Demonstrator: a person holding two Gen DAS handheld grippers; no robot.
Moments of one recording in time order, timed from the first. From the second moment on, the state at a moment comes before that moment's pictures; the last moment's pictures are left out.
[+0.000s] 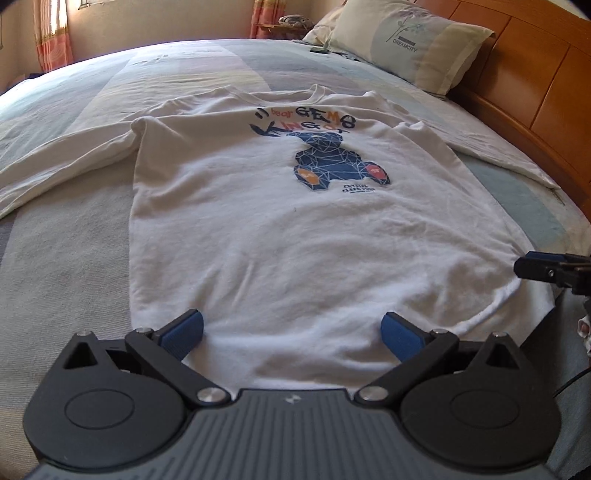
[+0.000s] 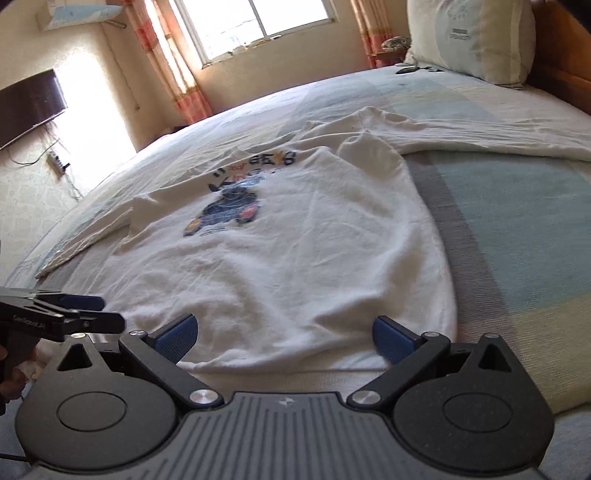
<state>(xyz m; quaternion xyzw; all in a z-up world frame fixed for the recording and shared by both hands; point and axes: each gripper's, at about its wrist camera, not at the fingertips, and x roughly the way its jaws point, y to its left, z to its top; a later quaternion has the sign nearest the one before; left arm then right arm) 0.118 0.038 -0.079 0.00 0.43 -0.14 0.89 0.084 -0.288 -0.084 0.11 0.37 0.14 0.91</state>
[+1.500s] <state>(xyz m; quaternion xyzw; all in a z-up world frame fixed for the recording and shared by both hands) 0.150 -0.024 -0.067 0.09 0.42 -0.12 0.89 0.122 -0.219 -0.062 -0.05 0.35 0.14 0.93</state>
